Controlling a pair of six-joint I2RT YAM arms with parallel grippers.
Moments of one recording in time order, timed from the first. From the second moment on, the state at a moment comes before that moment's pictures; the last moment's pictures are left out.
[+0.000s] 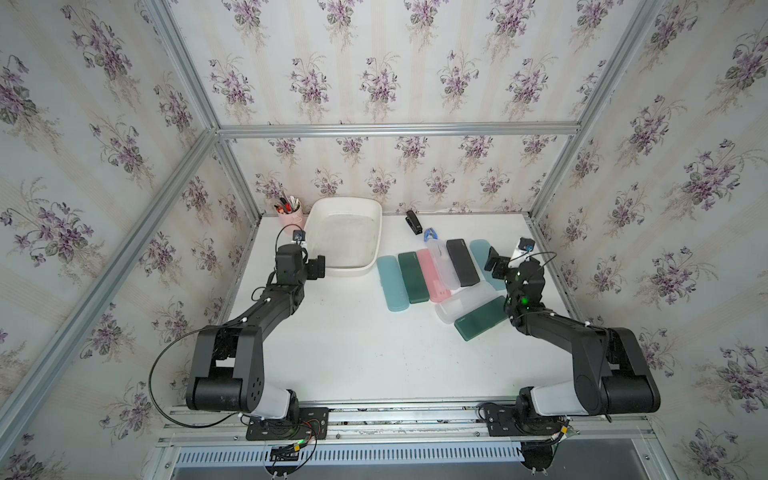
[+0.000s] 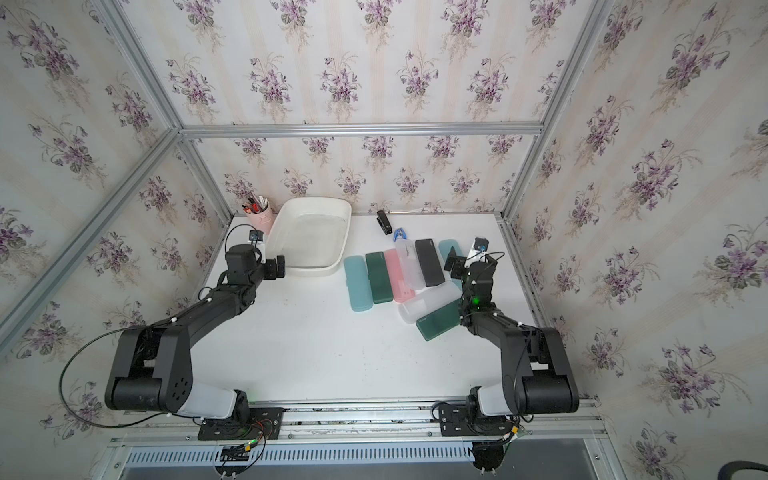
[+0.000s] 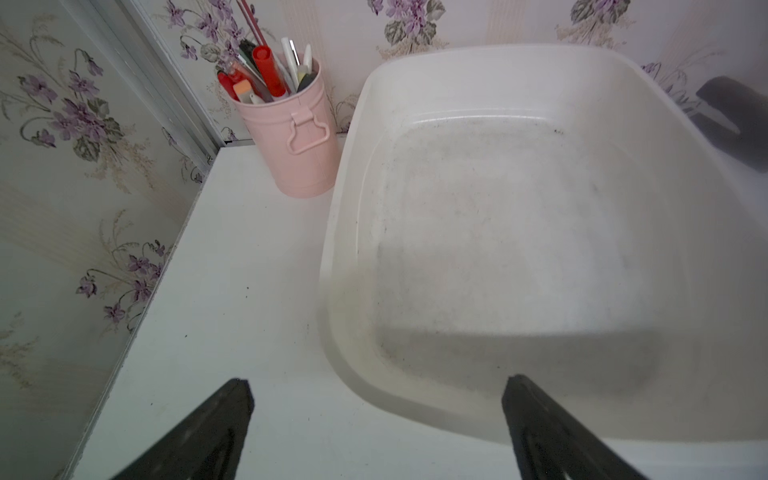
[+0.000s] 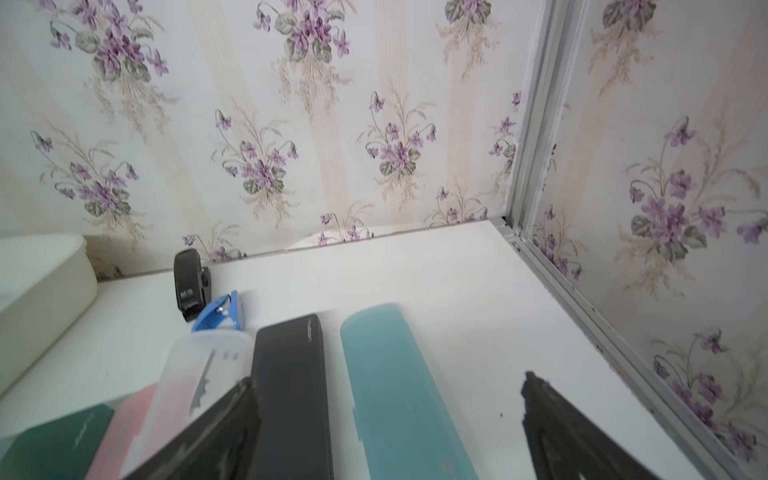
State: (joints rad) left arm -0.04 1.50 0.88 0.09 -0.13 0.03; right arm 0.06 1.43 0.60 0.65 0.14 0.11
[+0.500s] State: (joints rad) left arm -0.04 1.80 1.48 -0.63 -0.12 -0.11; right arm 0.24 1.63 1.10 -0.03 -0.04 0.25
